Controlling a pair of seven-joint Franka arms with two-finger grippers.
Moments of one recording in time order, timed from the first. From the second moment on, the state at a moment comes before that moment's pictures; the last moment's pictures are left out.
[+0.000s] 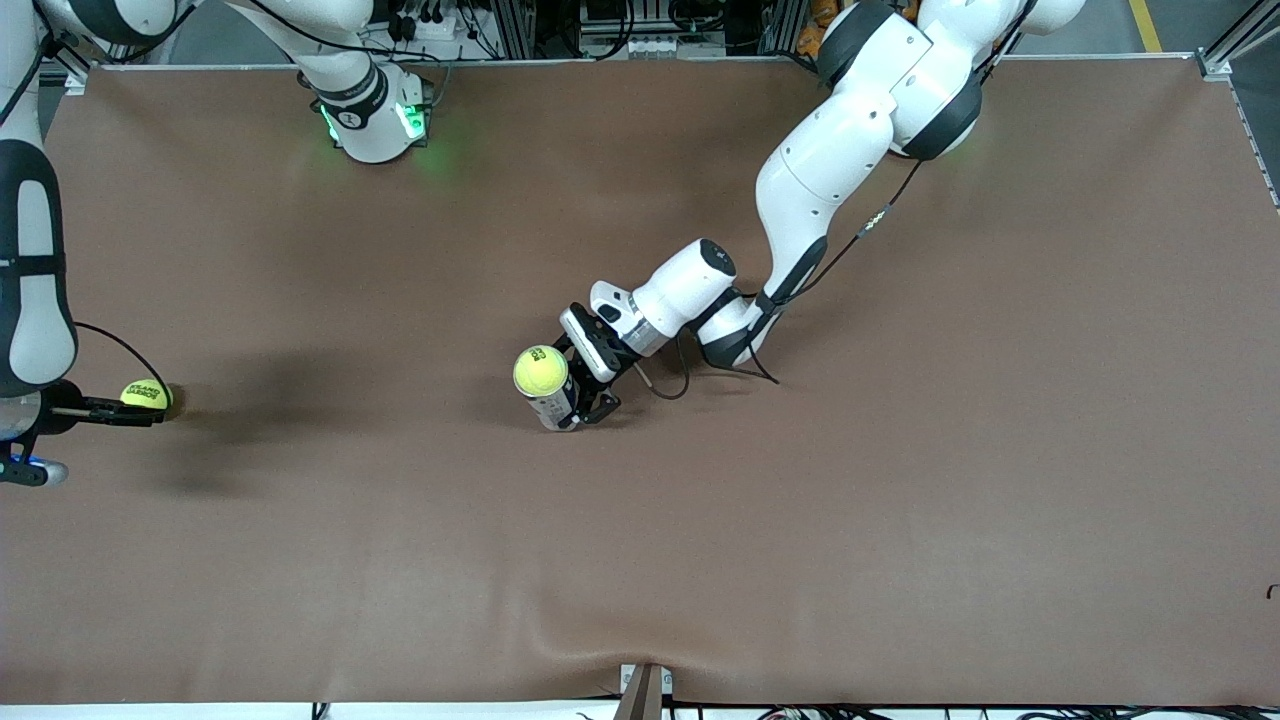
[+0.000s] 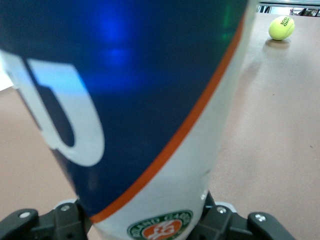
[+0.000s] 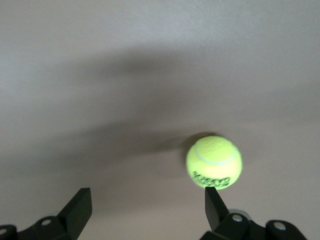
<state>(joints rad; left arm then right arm) -0.60 1.15 -0.31 -1.42 0.26 3.54 0.16 -0.34 0.63 -0.06 -1.49 -0.01 1.90 -0.22</state>
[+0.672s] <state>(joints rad) -0.60 1.15 -0.31 -1.42 0.26 3.54 0.16 -0.41 0.67 -0.05 -1.57 -0.01 2.04 -0.47</state>
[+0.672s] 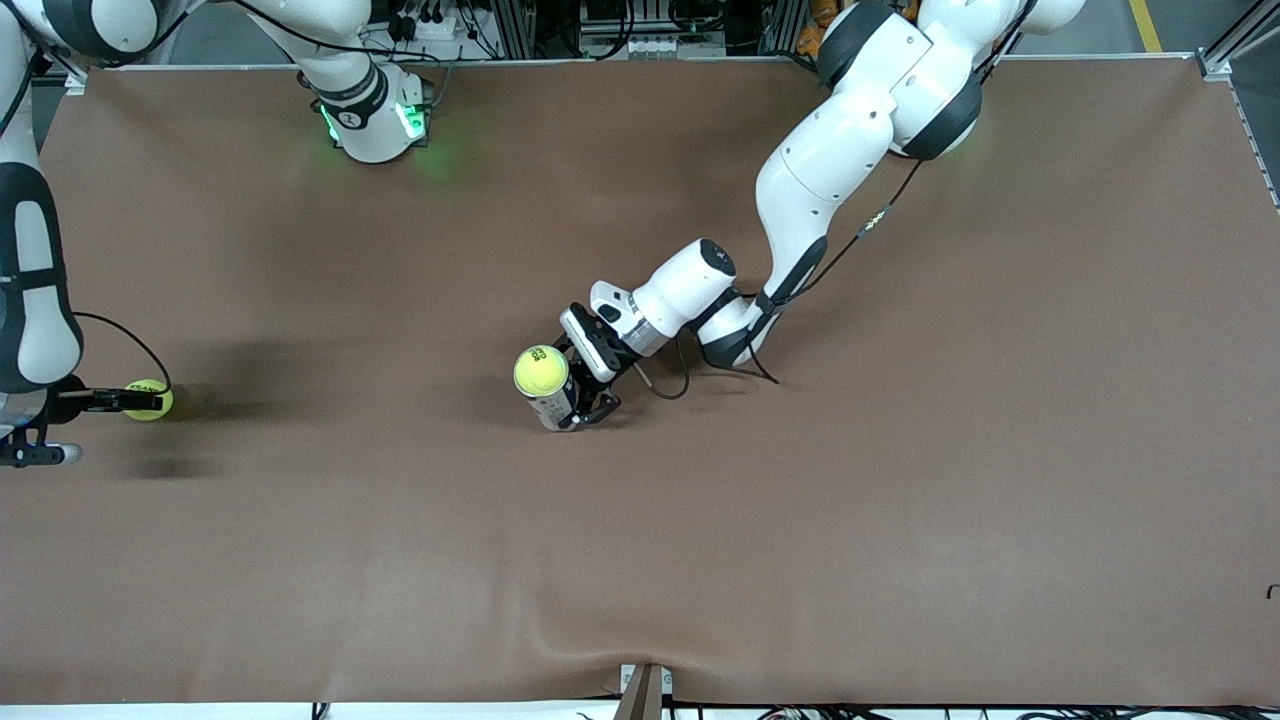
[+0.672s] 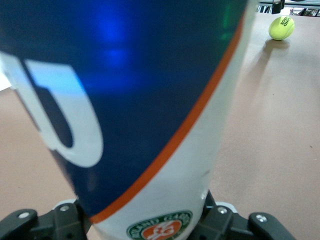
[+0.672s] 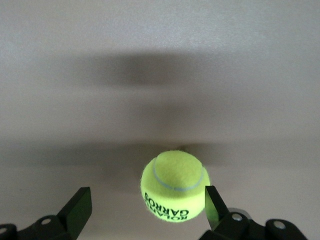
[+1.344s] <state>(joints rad) -0.60 1.15 -0.31 -1.42 0.26 3.54 0.16 -0.43 0.67 -0.06 -1.62 -0.05 2.10 -0.58</state>
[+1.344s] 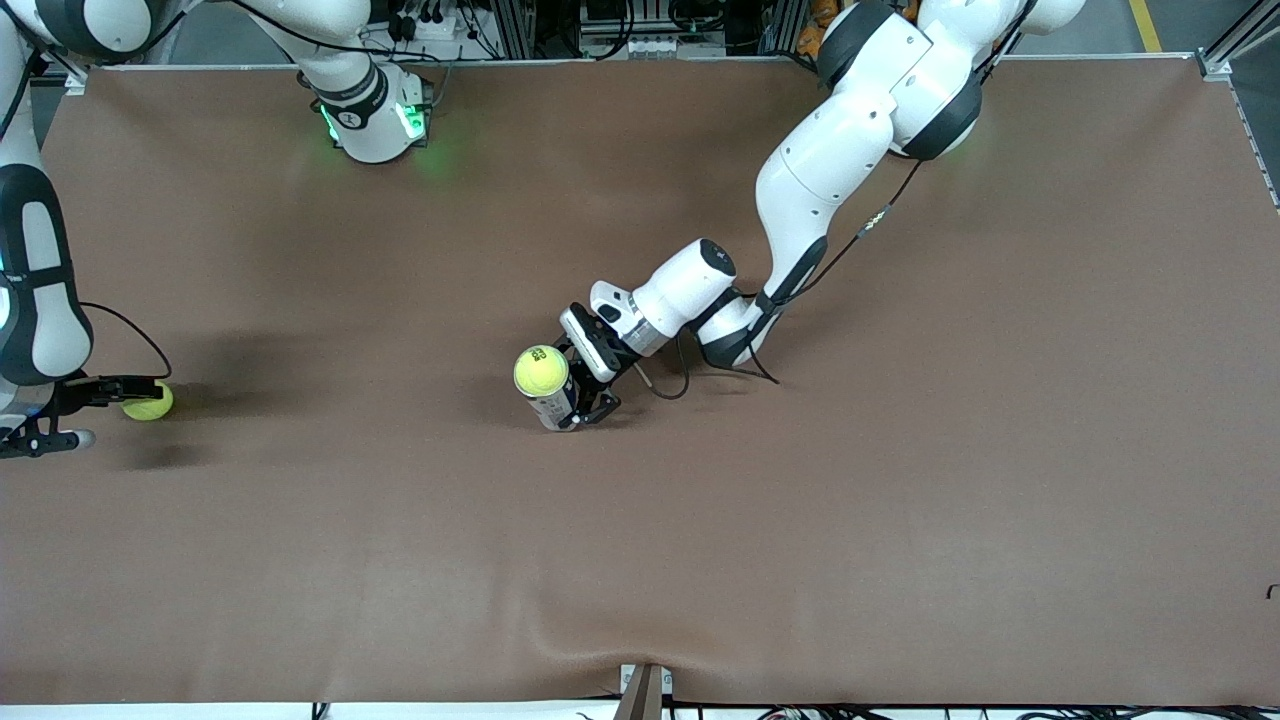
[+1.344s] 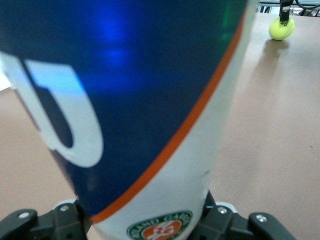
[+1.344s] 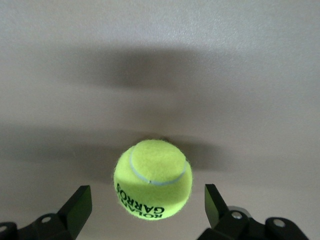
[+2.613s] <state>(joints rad) -0.60 1.15 -0.31 -1.42 0.26 3.54 0.16 -0.38 0.63 -0.01 -1.59 -0.02 1.94 -0.39</state>
